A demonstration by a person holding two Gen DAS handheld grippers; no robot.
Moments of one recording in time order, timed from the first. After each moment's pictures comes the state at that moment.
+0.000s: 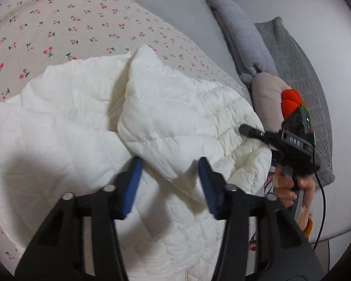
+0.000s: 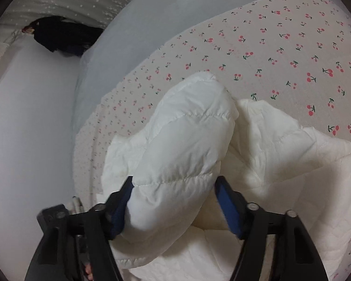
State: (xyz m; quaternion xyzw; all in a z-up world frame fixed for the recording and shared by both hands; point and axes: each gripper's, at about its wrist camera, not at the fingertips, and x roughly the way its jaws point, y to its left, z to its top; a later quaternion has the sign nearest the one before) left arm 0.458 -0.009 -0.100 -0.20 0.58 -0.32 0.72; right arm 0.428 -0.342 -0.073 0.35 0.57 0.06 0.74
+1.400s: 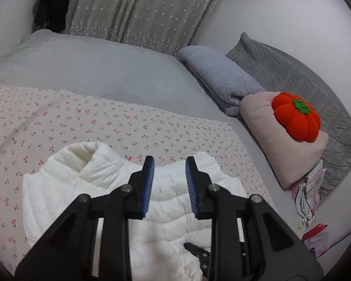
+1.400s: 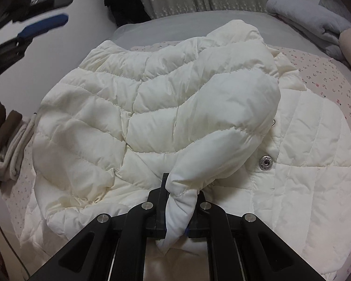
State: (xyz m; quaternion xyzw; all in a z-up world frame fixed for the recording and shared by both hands) left arm 0.385 -0.060 0.011 -0.07 0.36 -0.29 0.88; right arm 0.264 -0.228 -0.096 0.11 0.48 0.07 0.86
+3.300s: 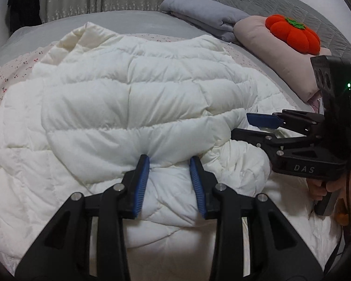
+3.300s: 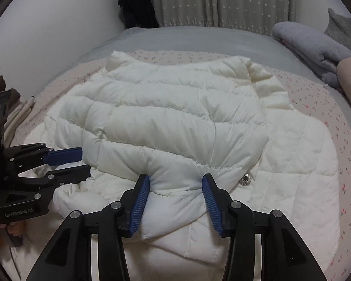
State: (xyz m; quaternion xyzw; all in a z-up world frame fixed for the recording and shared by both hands) left arm 0.297 -0.042 -0.138 0.06 0.42 -0.33 0.84; right arm 0.263 -0.229 -0.116 0.03 0.46 0.06 0.89
